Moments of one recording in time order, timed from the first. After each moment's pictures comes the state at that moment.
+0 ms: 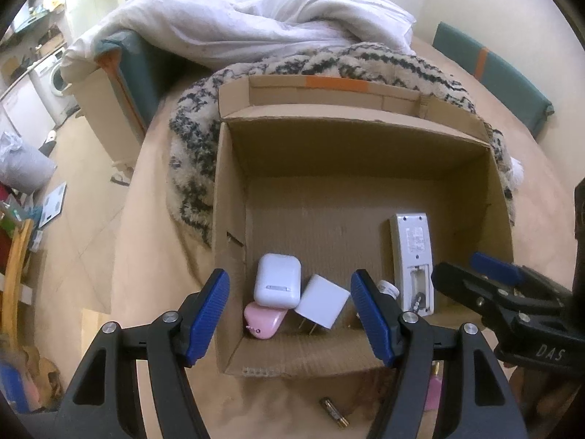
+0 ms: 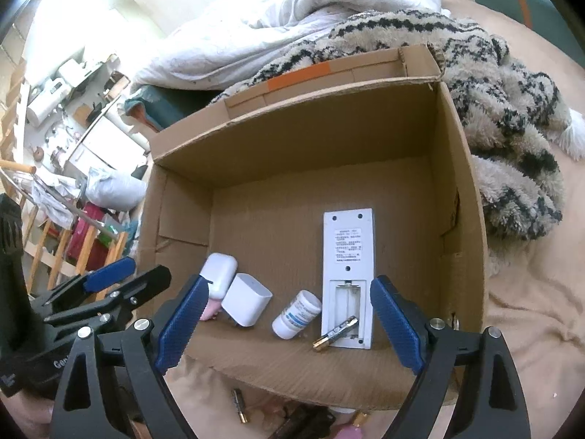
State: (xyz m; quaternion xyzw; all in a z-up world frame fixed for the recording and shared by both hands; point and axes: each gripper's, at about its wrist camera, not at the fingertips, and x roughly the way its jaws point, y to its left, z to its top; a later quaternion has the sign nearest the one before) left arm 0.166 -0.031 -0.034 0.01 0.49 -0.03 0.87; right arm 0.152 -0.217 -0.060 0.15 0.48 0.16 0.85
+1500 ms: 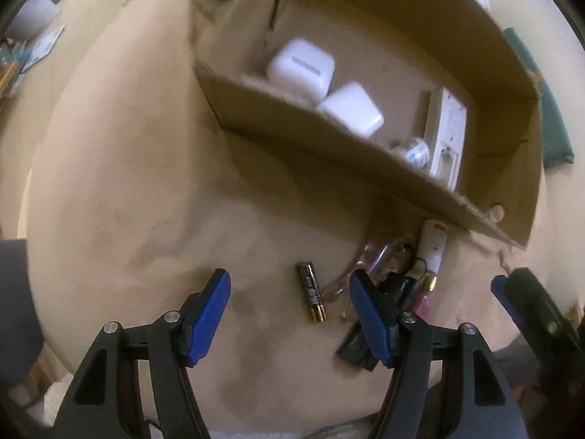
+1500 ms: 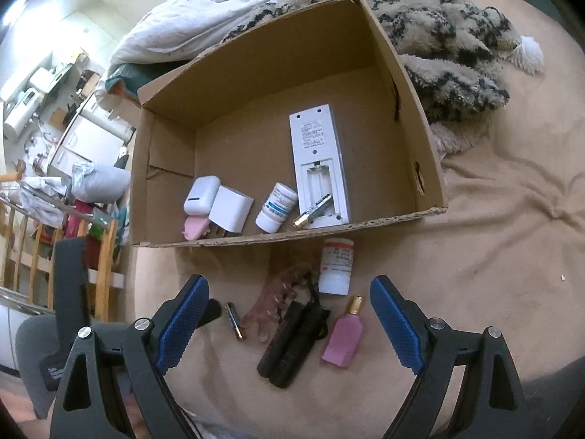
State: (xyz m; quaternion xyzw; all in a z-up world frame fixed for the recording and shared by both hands) left arm 0.103 -0.014 -0.141 -0.18 0.65 0.00 0.74; right arm 0.078 -0.233 -0.081 0.18 0.55 0.12 0.81
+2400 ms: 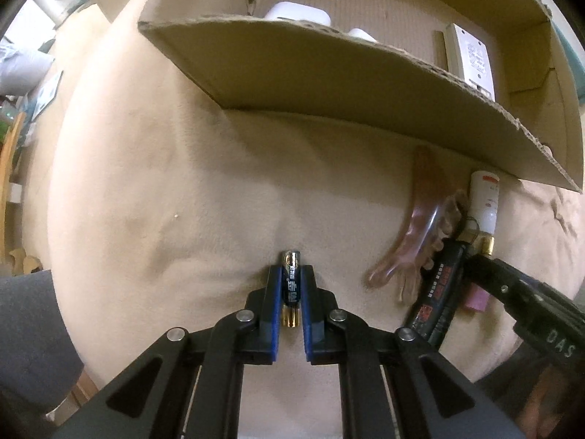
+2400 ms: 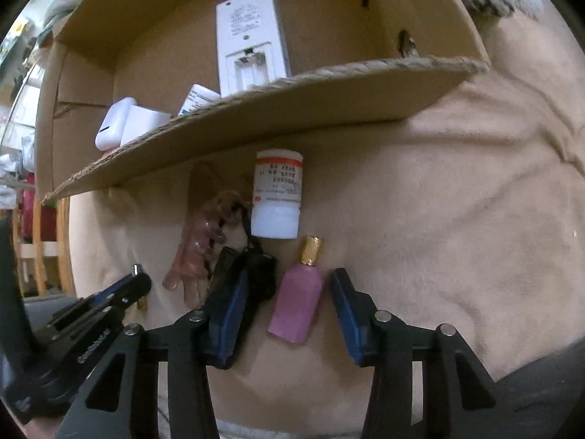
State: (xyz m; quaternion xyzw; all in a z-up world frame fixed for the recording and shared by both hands) left arm 0.096 -0.032 -0.155 -0.05 0.67 0.01 0.74; right arm 0.086 -0.219 -0.150 0.12 0.67 0.06 0.73
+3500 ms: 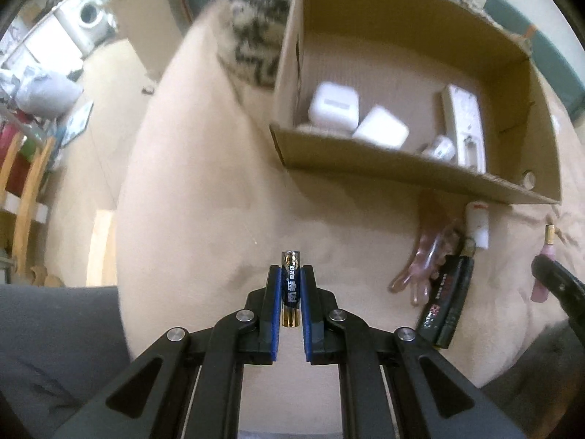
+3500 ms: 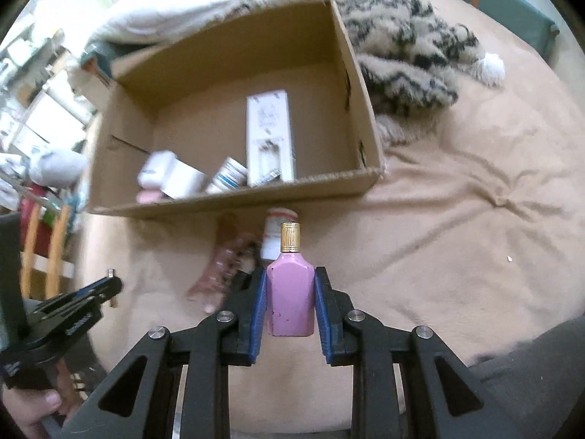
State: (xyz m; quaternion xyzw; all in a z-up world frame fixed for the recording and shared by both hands) left arm 0.072 -0.019 -0.095 -0.03 0.59 0.04 0.81; right arm 0.030 -0.216 -0.064 0.11 0.54 0.05 0.83
